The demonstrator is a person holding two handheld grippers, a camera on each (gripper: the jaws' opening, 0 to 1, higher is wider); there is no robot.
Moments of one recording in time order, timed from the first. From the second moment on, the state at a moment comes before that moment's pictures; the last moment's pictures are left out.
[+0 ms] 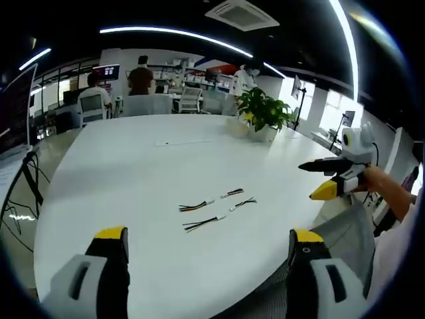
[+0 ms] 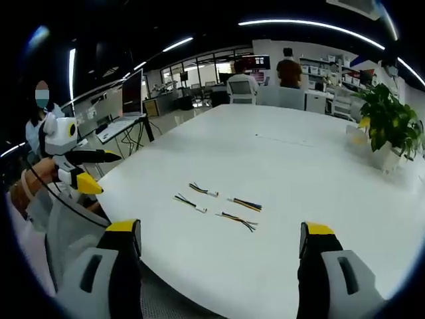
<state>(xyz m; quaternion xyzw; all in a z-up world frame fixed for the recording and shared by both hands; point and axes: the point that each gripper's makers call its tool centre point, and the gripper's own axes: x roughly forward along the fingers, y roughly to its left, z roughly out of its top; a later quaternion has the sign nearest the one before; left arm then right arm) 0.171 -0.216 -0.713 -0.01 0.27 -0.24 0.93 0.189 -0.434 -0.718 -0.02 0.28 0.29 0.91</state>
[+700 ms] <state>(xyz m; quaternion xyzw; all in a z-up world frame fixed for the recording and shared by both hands) 0.168 -0.222 -0.715 -0.01 0.27 -0.25 0.93 0.190 -0.434 -0.718 -0.03 0.29 0.30 0.91</state>
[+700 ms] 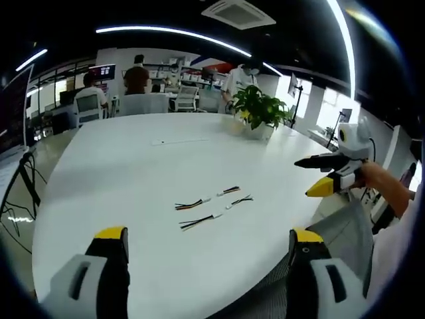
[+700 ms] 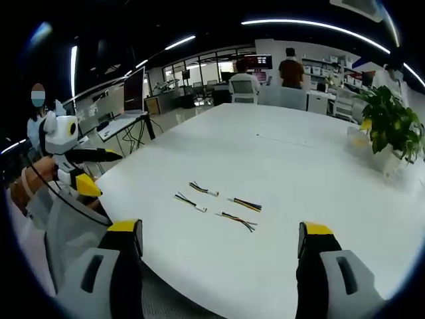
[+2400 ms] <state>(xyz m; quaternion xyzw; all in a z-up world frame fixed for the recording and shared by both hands) 0.172 -0.220 -0.715 0.01 0.28 -0.25 0.93 0.194 -0.432 -0.722 -0.03 0.29 0.30 0.91</state>
